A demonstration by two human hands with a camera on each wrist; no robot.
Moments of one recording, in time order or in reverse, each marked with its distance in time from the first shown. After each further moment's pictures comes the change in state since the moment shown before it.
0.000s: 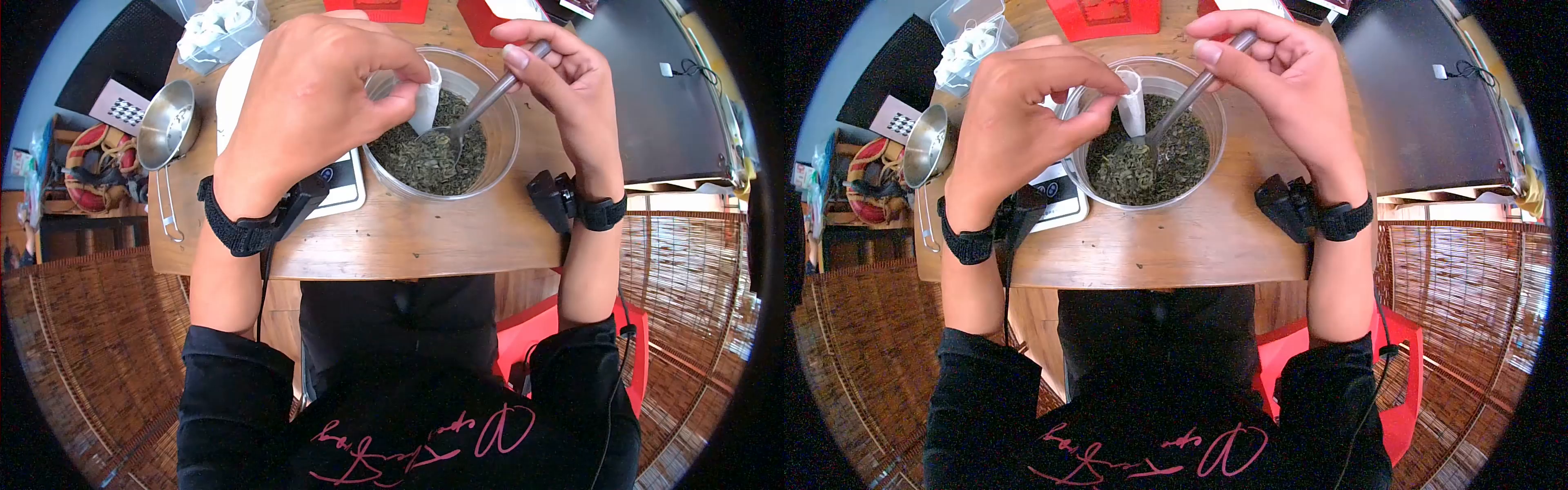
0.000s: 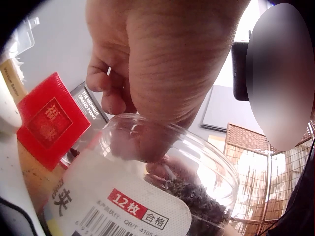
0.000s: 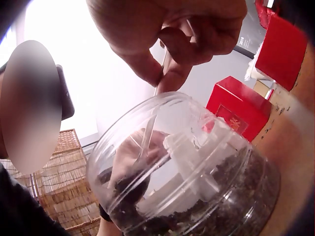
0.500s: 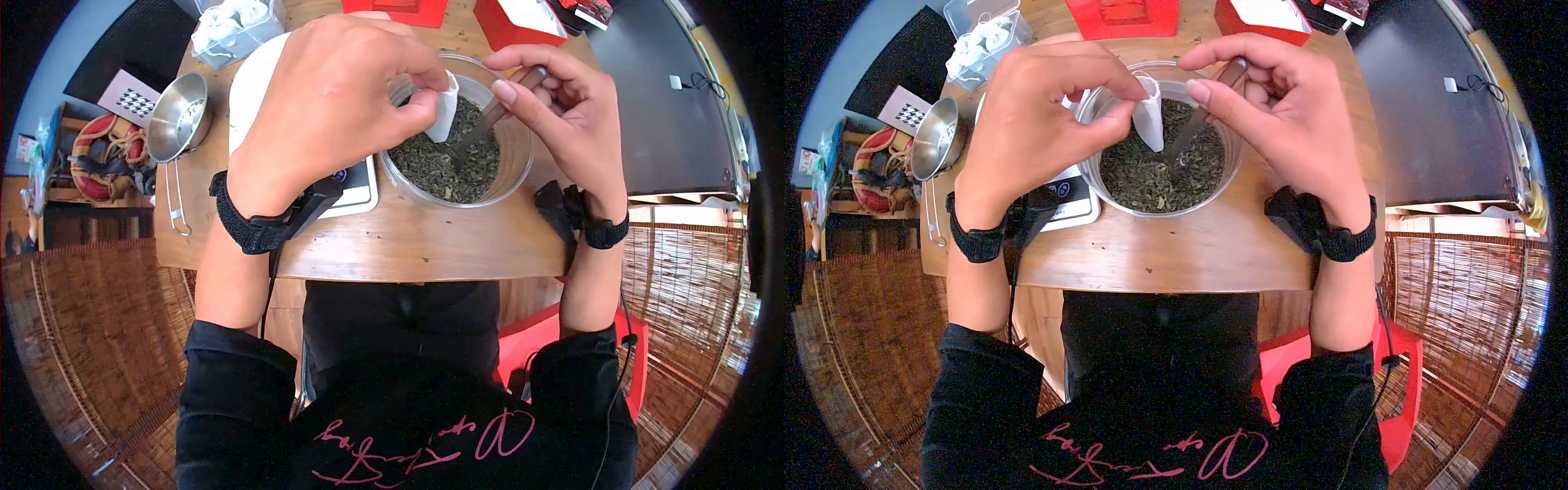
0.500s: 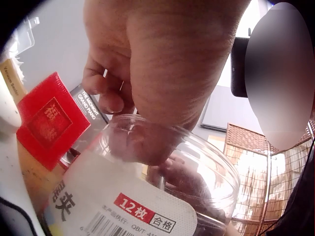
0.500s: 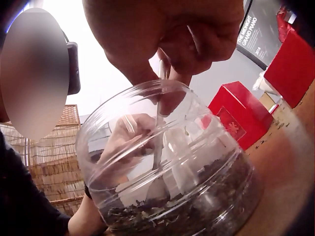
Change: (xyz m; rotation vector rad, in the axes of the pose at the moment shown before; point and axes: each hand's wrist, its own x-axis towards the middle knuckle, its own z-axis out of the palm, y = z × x) left_hand 0.002 0.006 -0.003 0.019 -0.046 -0.064; right_hand -0.006 -0.004 0.020 -0.072 -0.068 -0.134
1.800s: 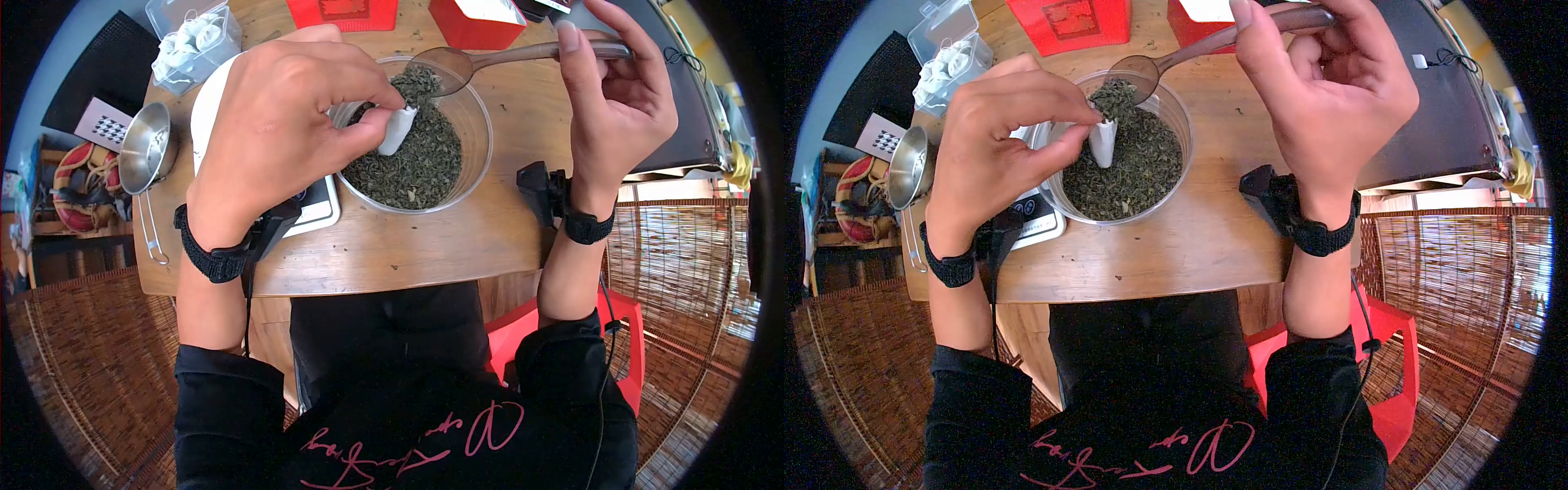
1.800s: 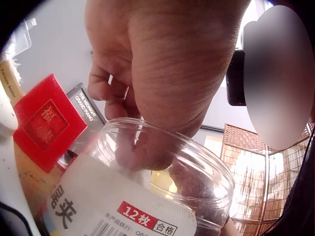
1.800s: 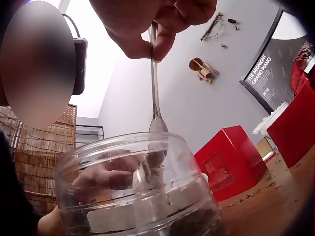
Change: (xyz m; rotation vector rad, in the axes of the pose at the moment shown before) left_hand -0.002 -0.011 0.005 -0.082 0.030 0.166; right_hand -0.002 -0.028 -0.016 -0.281 0.573 -0.351
